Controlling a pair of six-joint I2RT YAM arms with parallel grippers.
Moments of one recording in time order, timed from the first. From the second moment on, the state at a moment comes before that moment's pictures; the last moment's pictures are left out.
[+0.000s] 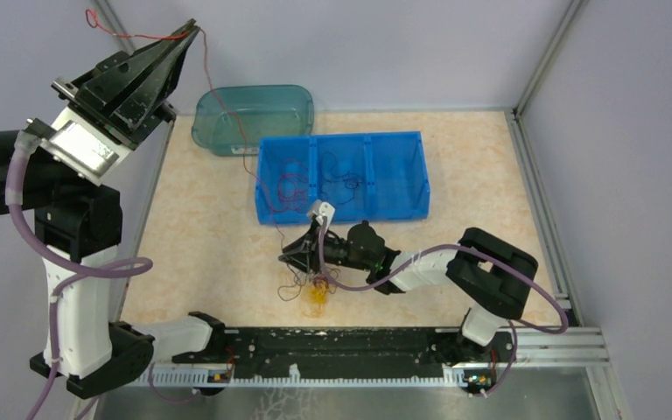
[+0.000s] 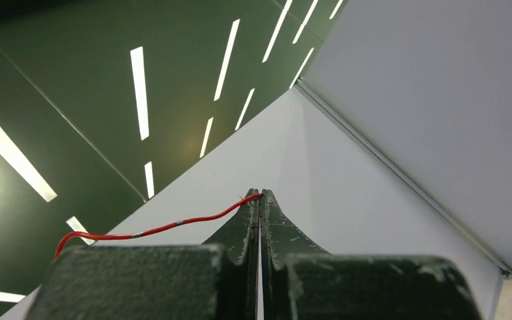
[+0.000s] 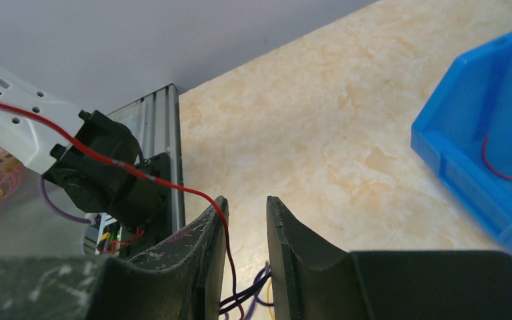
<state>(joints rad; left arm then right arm) -0.44 1.20 2.03 0.05 0.66 0.46 1.06 1.64 0.67 0.98 -0.29 0.33</state>
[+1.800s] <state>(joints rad) -0.44 1.31 1.31 0.33 0.34 0.88 1.07 1.15 0.30 0.89 0.24 0.28</state>
